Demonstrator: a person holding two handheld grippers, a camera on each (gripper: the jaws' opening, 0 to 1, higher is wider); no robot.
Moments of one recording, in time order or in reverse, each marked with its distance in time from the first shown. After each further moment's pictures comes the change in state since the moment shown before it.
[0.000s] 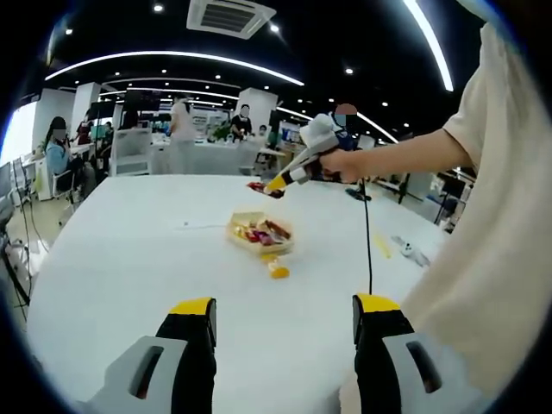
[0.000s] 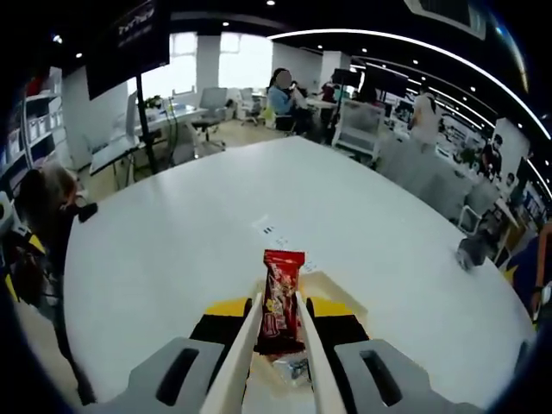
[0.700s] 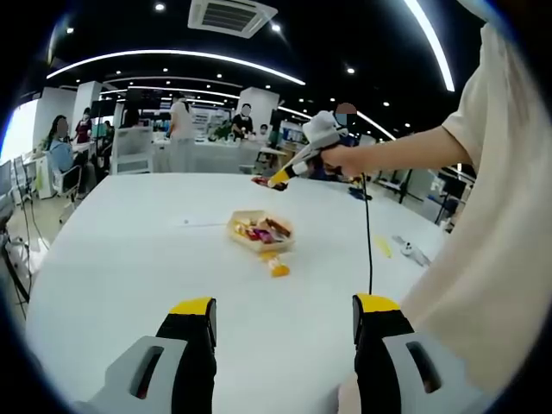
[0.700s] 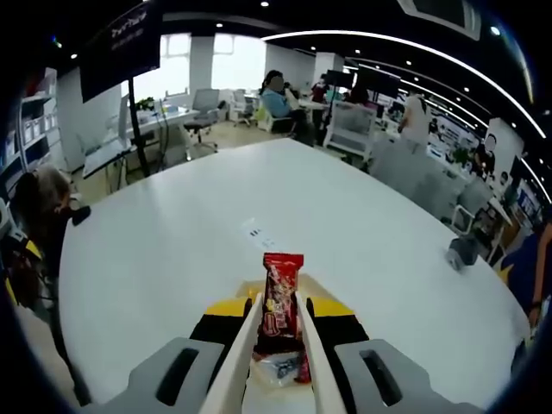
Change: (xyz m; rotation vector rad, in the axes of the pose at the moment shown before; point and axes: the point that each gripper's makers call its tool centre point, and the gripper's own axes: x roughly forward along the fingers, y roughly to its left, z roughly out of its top) left arm -0.001 0.001 -0.004 -0.006 0.004 0.004; right arm -0.004 -0.019 0.002 0.009 -0.006 -0.033
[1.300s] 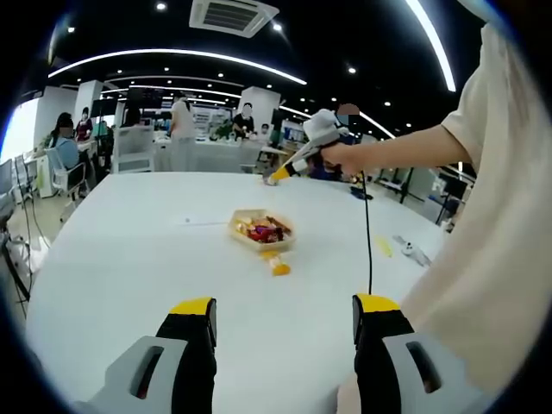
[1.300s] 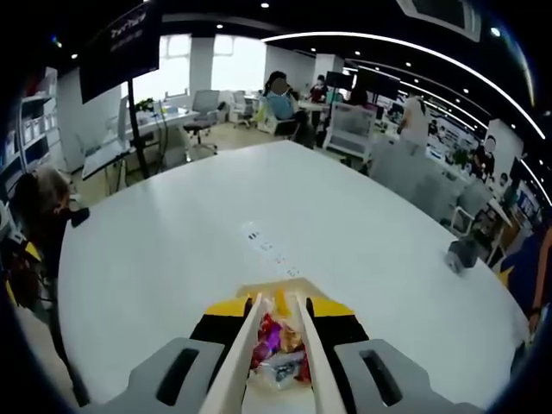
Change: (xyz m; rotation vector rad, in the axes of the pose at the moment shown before) left arm -0.001 0.001 -0.001 -0.005 0.002 0.005; right arm 0.001 -0.003 0.004 0.002 -0.007 -0.002
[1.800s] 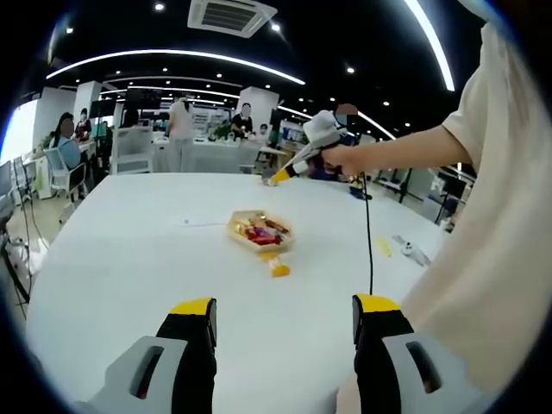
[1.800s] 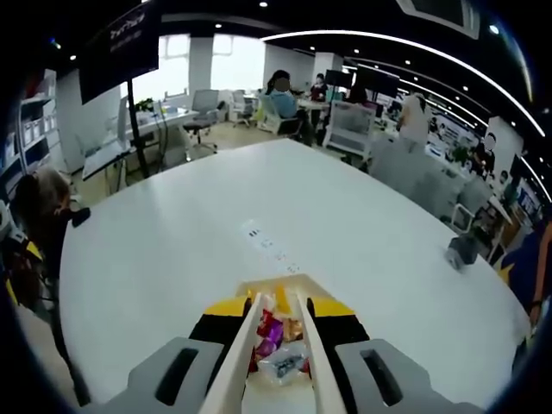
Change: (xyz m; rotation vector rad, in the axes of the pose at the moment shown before) left arm 0.002 -0.001 0.002 0.006 0.000 -0.006; right arm -0.003 0.000 -0.005 0.007 0.006 0.003
